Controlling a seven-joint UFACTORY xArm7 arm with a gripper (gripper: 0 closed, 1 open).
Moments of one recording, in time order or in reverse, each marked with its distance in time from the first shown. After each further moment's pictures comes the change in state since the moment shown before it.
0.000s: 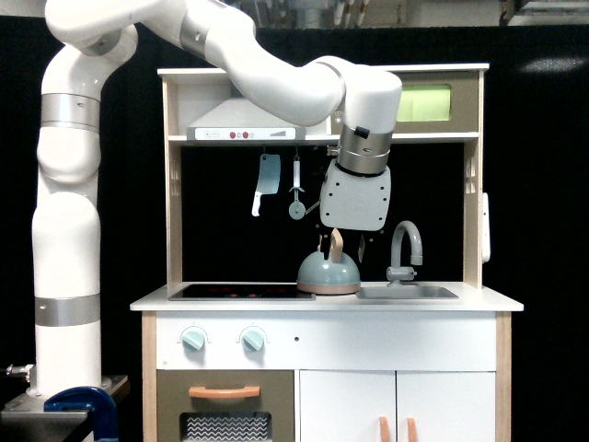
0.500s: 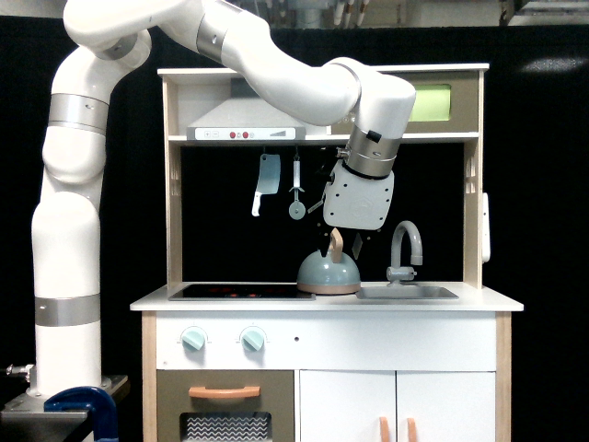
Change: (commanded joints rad) arm -0.007 0.009 0.055 0.024 -0.008 0.016 -0.018
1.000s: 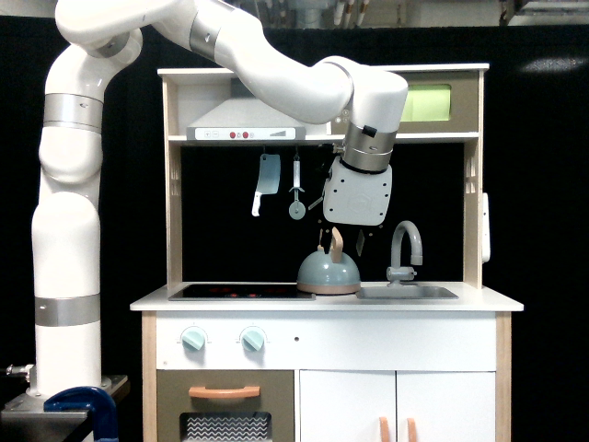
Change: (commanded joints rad) arm 0.004 -0.033 0.019 -0.025 -0.004 -0.050 0.070
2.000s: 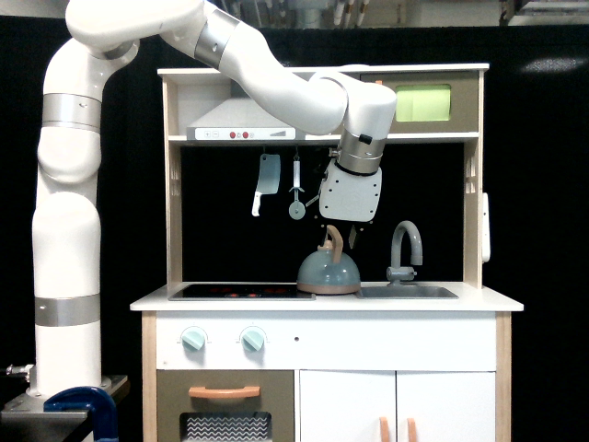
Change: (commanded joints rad) arm 0.043 -0.006 0.185 -0.006 0.061 -0.102 0.174
